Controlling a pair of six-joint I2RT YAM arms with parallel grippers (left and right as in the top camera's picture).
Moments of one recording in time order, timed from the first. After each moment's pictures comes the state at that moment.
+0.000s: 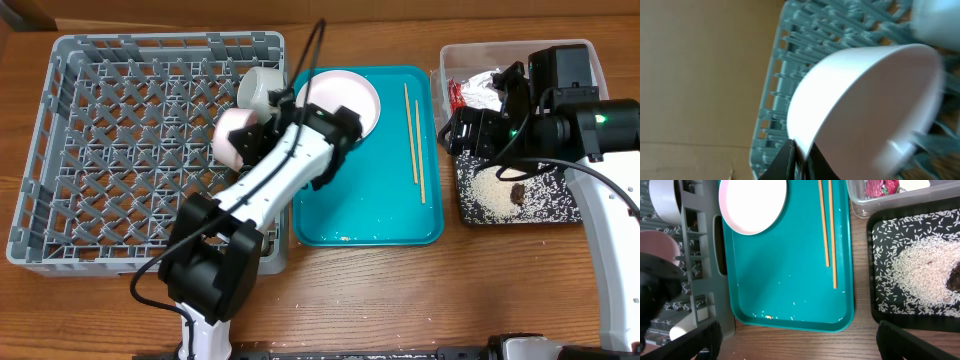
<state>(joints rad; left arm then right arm) -0.58 2.00 1.58 -1.40 -1.22 -0.72 0.06 1.48 1.57 -1.25 -0.32 0.25</state>
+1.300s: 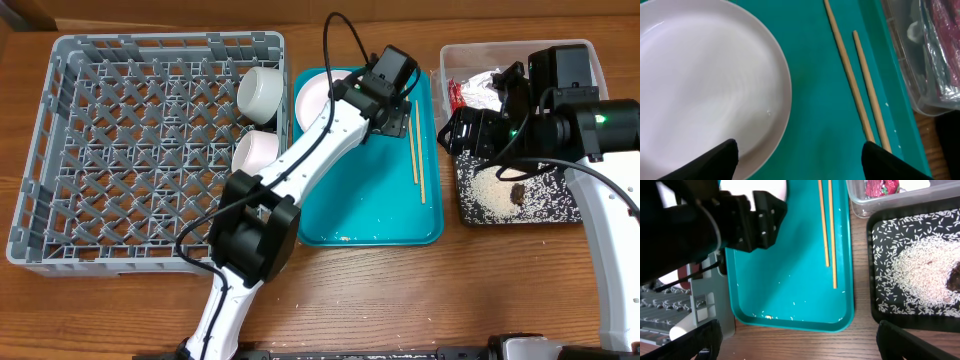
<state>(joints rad) -0.63 2.29 2.02 -0.79 -0.10 -0.36 0.06 1.48 1.57 -1.26 -0.32 0.25</state>
